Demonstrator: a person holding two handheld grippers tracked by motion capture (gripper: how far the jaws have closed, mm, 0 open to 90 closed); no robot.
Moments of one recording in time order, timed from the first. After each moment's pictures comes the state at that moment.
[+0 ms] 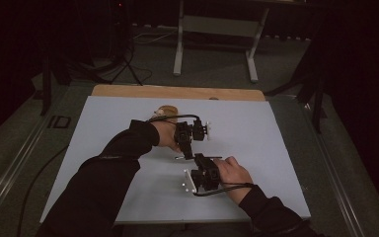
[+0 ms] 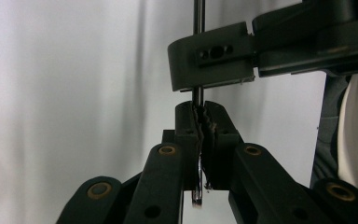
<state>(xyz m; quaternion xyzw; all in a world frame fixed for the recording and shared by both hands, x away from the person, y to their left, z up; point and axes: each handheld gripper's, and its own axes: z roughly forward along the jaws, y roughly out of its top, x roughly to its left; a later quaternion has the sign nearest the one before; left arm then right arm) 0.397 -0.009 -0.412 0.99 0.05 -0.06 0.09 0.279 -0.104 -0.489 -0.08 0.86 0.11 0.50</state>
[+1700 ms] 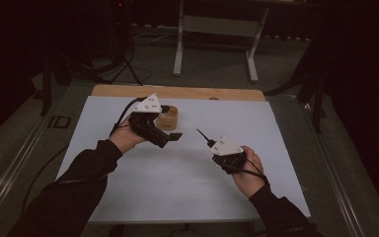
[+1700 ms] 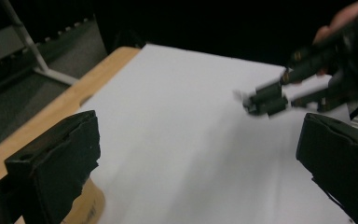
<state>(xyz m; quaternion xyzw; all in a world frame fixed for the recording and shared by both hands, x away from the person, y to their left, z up) 0.366 0.117 -0.387 0.83 0.19 0.13 0.50 0.312 -0.159 -0.436 0.23 0.85 0.34 0.34</state>
